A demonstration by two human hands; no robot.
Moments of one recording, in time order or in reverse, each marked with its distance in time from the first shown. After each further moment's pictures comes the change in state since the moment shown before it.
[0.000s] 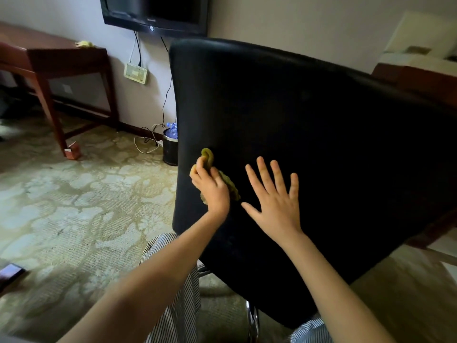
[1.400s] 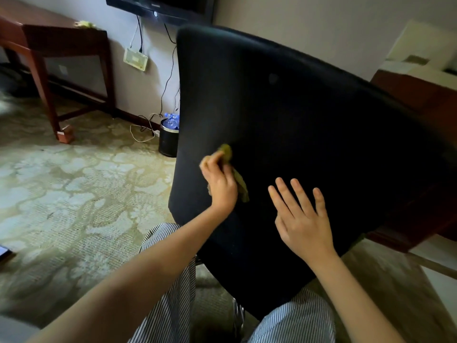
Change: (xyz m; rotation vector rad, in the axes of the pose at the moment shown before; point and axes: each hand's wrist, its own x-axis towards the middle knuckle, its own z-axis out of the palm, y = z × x) left_hand -0.014 0.002 0.005 -0.129 -0.094 0.198; right_hand -0.047 0.050 -0.034 -0.215 0.012 -0.257
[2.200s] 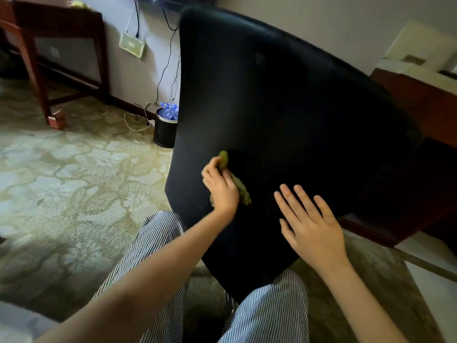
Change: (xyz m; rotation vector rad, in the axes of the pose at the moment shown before) left_hand -0.040 0.010 0.001 0.070 0.002 -0.239; right_hand -0.028 0.014 -0.019 -0.026 -0.127 -0.052
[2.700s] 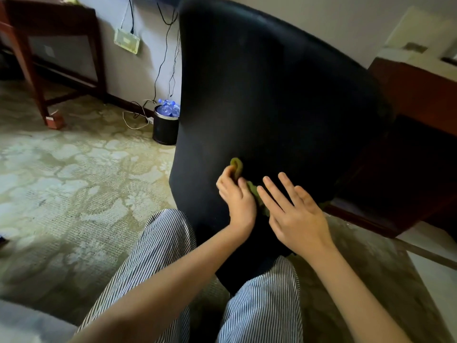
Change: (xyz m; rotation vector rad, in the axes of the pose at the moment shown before) left_hand -0.045 0.030 -0.006 -0.095 -0.103 -0.161; right_hand 0.021 -0.018 -0.004 -0.016 0.028 -0.097
